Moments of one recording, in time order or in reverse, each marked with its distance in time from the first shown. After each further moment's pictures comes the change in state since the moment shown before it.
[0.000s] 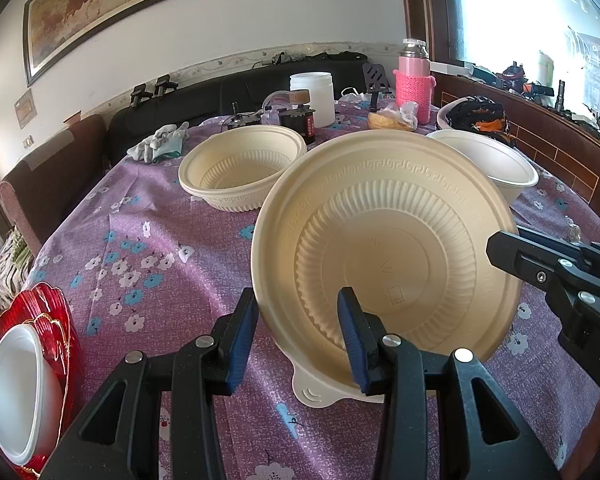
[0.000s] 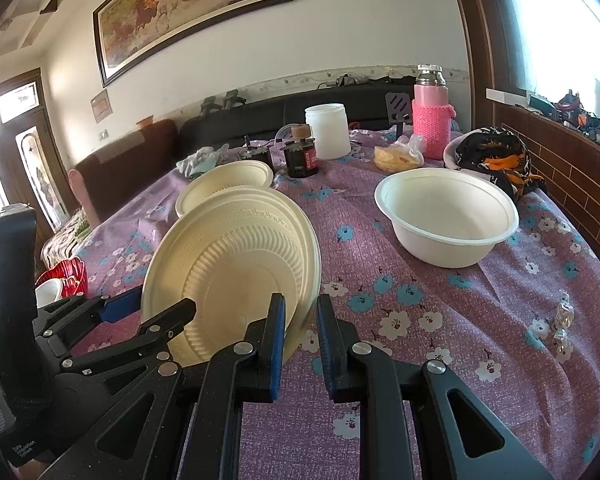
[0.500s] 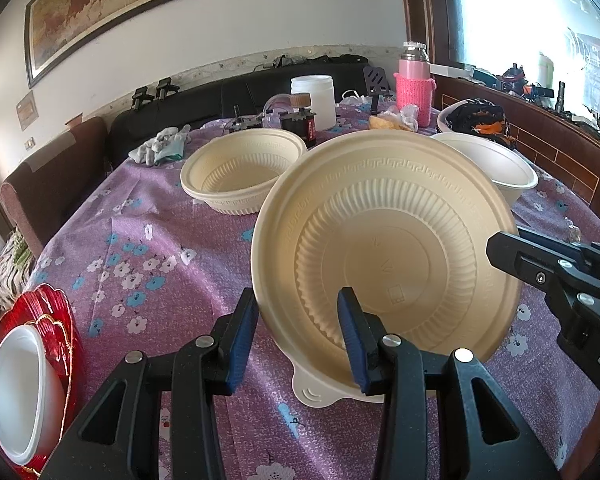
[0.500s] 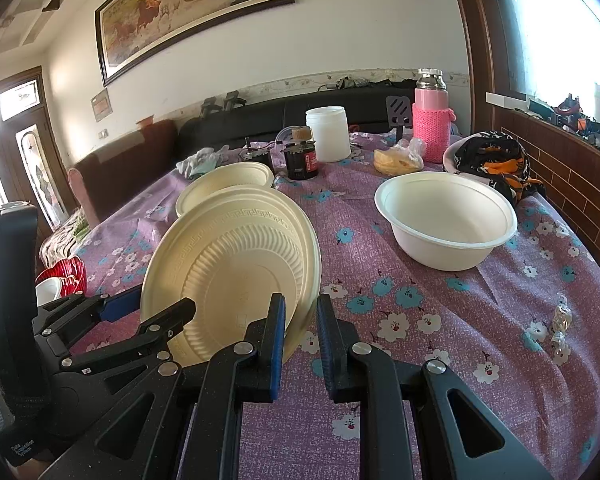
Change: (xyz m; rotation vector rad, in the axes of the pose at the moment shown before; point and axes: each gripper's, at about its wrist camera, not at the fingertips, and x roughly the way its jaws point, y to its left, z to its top) left arm -0.004 0.000 0.001 0.001 -0.018 0.011; right arm -0.002 0.002 0.000 -0.008 -0.007 -0.005
